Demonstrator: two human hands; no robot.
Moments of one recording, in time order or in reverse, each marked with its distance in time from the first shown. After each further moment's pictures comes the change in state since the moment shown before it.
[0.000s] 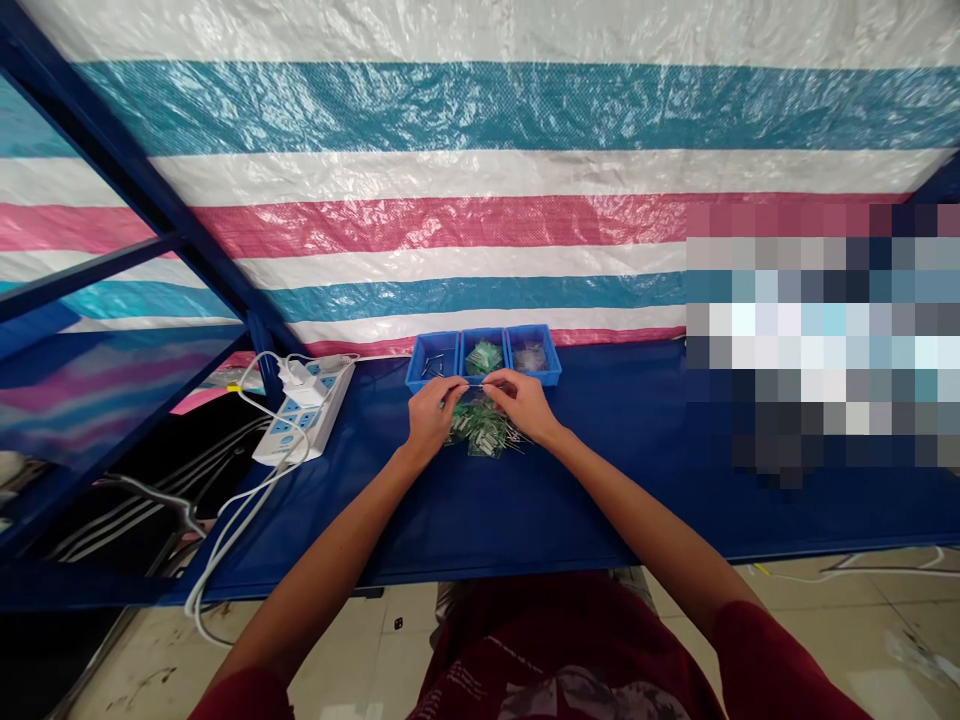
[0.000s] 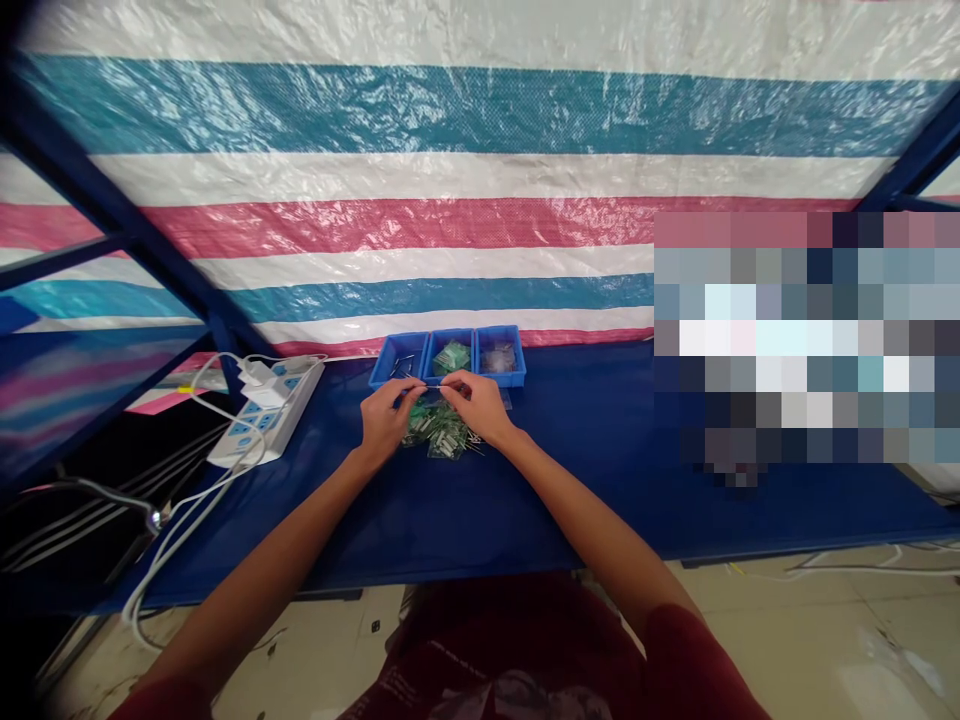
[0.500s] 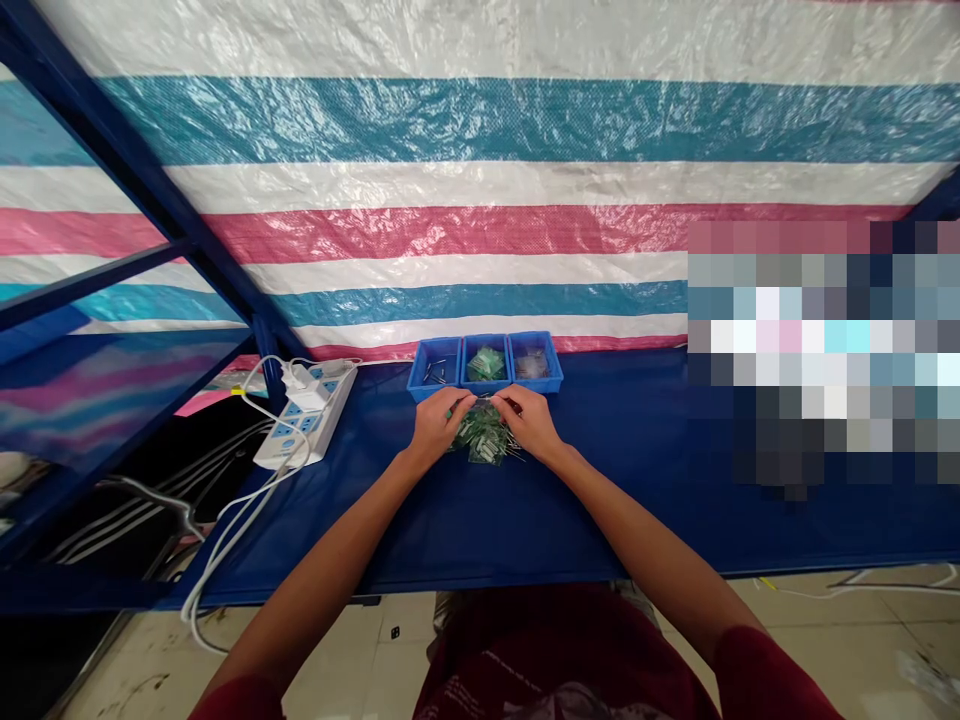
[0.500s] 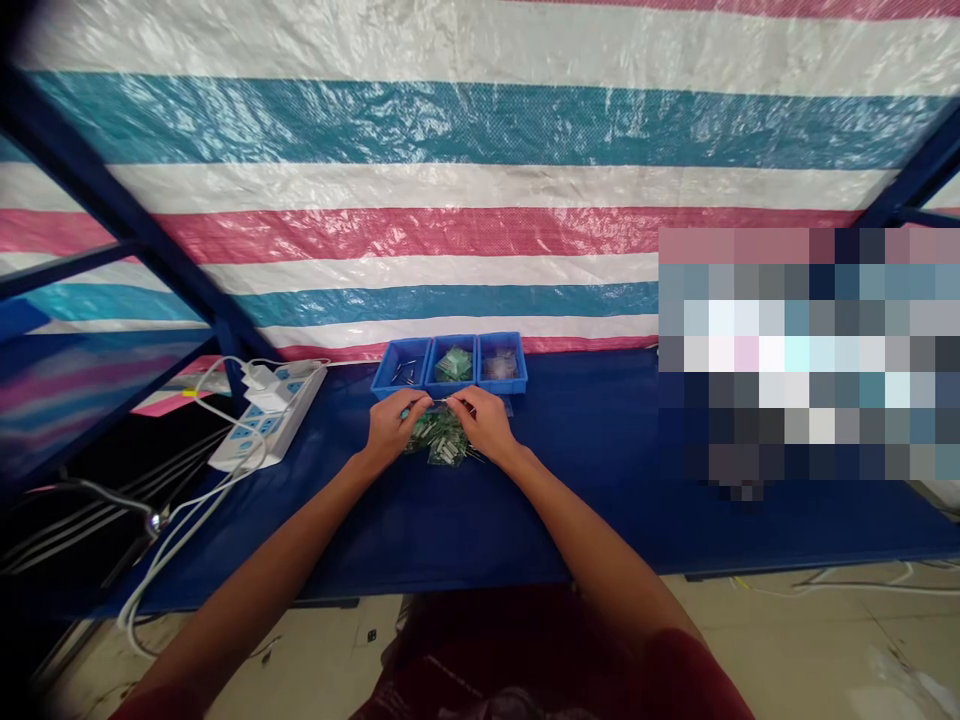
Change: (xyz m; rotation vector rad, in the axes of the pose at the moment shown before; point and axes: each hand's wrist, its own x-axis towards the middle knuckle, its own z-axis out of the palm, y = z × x) left_hand 0.000 0.000 0.000 -0.024 -0.124 0.051; right_hand -0.012 0.011 0.000 -0.210 0.085 -0.234
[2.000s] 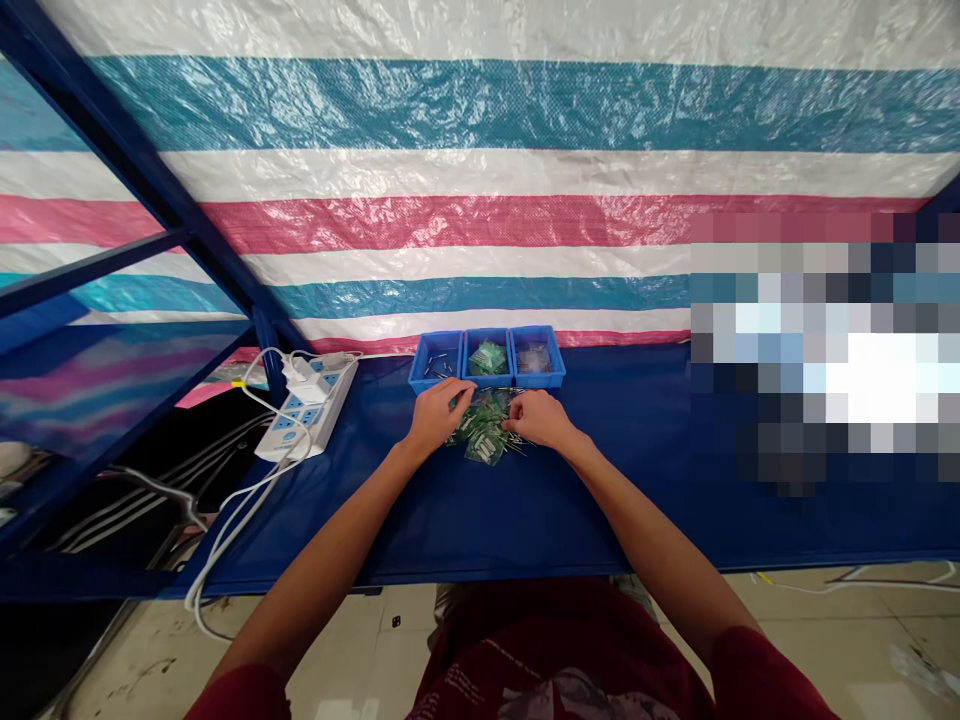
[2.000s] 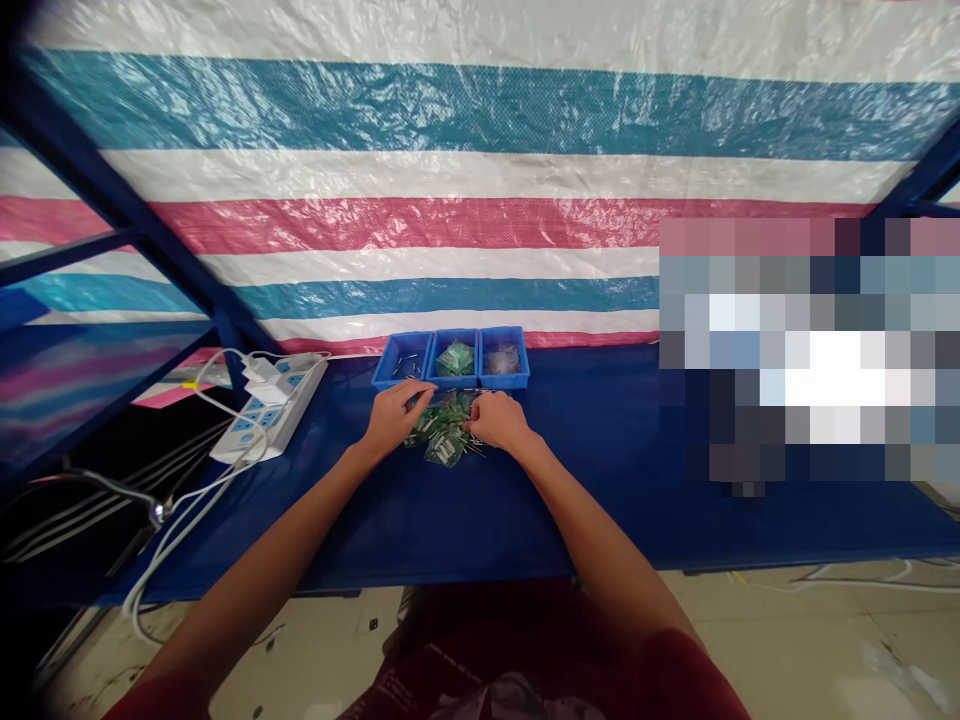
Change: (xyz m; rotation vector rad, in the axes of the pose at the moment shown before) left_hand 0.002 -0.008 0.001 -0.003 -0.134 -0.116; right_hand 0.008 -0.007 -0.021 -0.585 -0.465 0.376
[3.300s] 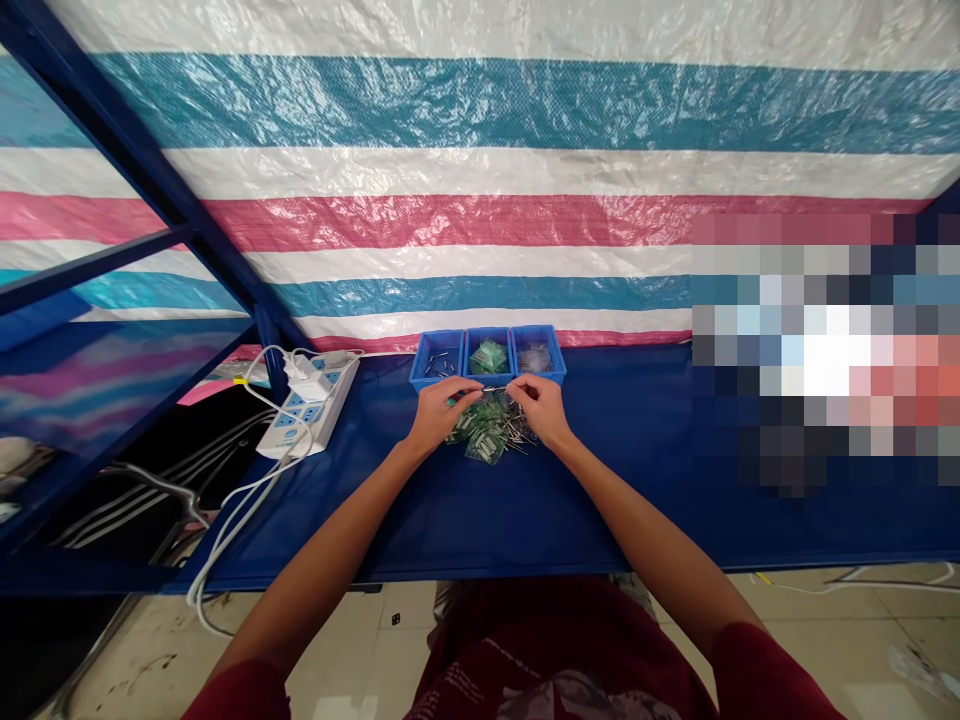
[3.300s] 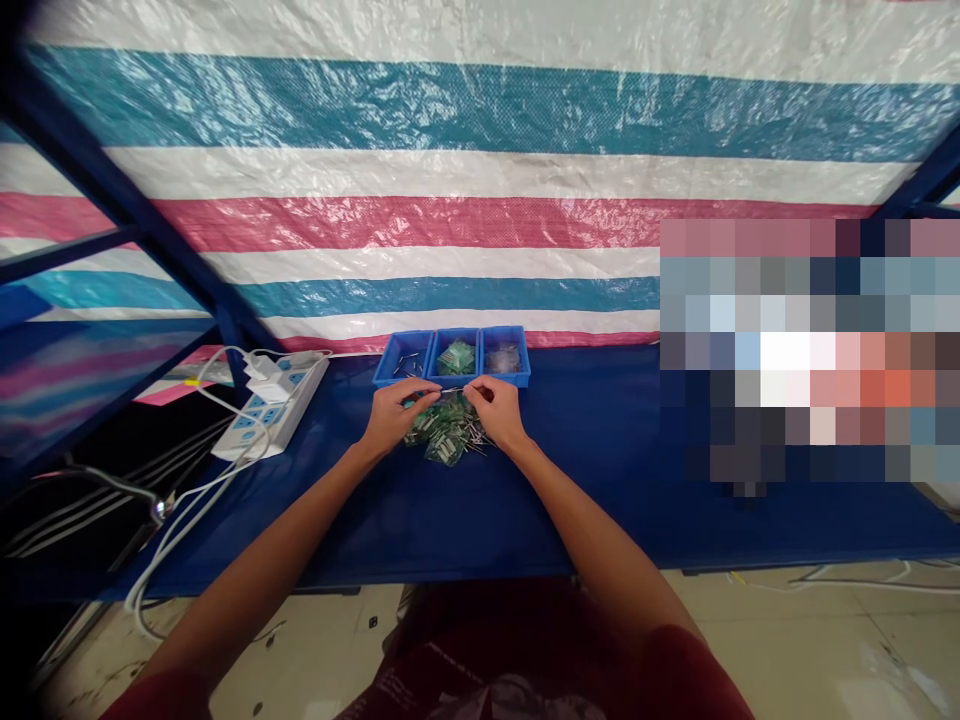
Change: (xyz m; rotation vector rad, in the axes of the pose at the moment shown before) left_hand 0.003 0.013 -0.006 -0.322 0.008 -0.139; right_hand 0.004 -0.001 0.015 0.789 0.459 -0.154
